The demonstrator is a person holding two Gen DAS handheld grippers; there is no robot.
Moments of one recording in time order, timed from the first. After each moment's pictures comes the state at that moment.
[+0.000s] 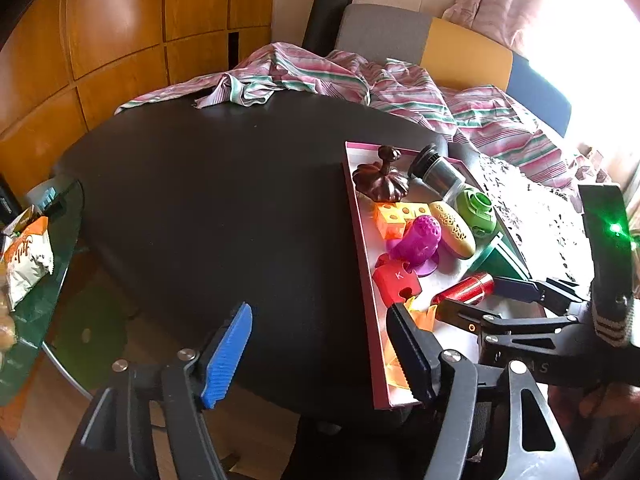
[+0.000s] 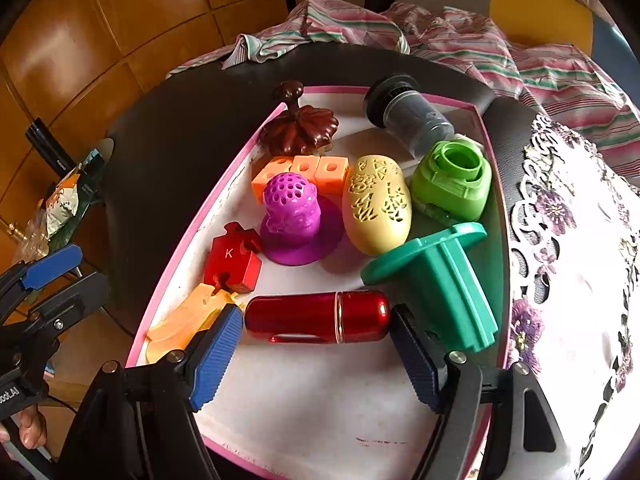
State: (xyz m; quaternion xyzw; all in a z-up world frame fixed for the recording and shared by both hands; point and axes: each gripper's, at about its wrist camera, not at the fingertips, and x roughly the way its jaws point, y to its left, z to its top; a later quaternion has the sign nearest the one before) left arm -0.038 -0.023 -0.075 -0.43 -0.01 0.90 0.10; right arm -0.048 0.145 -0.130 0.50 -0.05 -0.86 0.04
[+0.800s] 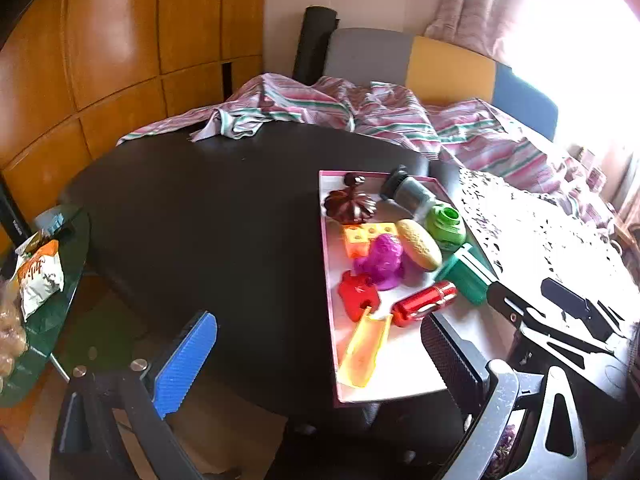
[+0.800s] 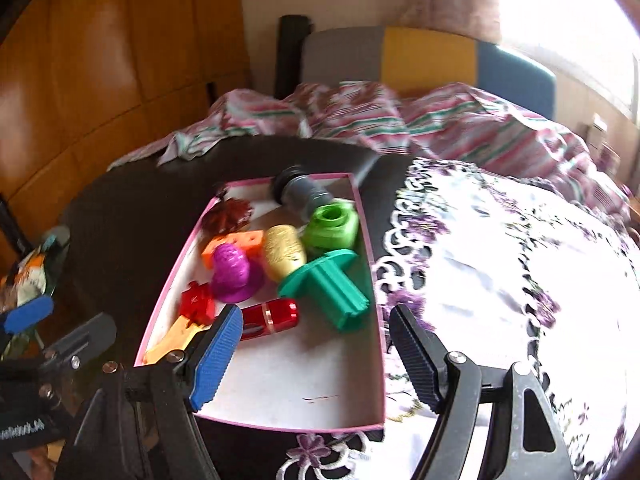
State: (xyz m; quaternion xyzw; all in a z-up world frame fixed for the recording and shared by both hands) left arm -0.009 0.005 -0.053 -0.38 0.01 0.92 0.11; right arm 0.011 0.171 -0.079 0.36 -0.08 -0.92 -0.14
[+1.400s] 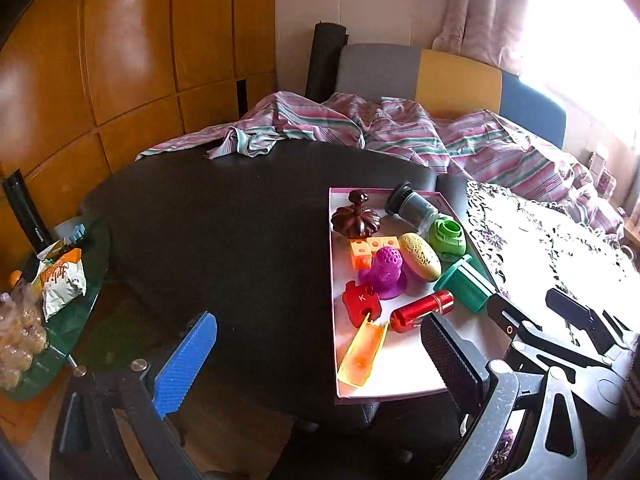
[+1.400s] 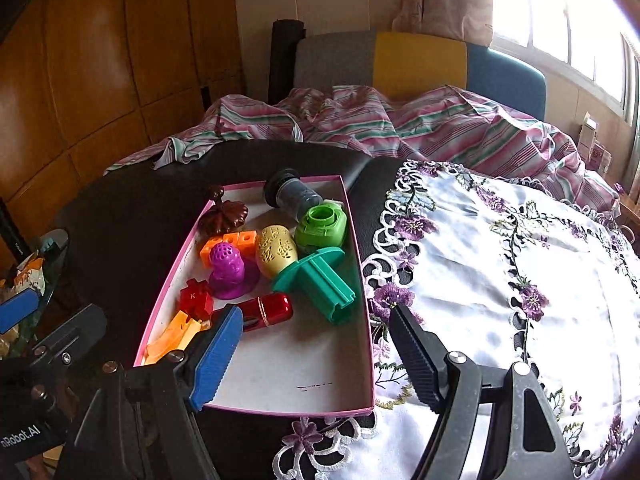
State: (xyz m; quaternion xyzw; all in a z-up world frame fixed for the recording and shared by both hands) left arm 0.009 0.008 -0.038 -0.35 0.02 0.93 0.08; right arm 0.022 0.169 -0.073 0.36 -0.07 -0.92 -0.14
